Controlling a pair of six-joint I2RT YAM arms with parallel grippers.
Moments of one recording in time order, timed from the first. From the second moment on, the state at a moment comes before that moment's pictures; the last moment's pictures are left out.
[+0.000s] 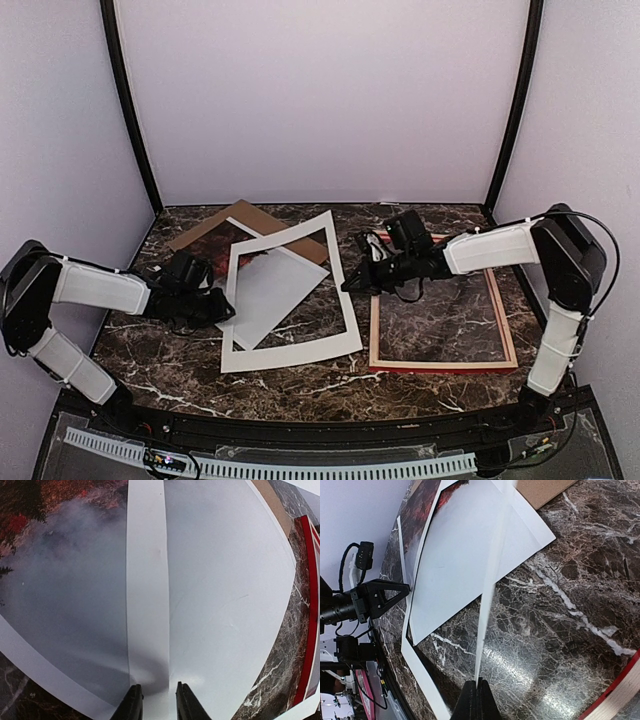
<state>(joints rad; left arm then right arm) -0.49 1.47 0.58 -0.03 0.07 -0.74 0.66 1.84 1.09 -0.02 -0.54 0.59</state>
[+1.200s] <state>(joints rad) -0.51 1.42 0.79 -0.18 0.13 -0.50 0.36 1.28 1.03 -0.87 -0.03 0.29</state>
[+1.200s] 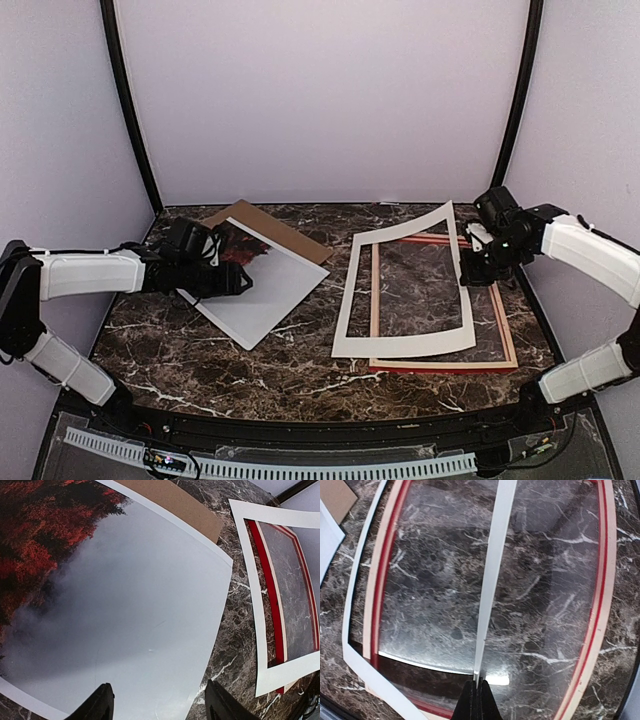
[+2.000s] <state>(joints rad) -0.51 1.44 0.80 -0.19 0.16 -0.48 0.28 1.47 1.14 -0.99 0.28 0.16</state>
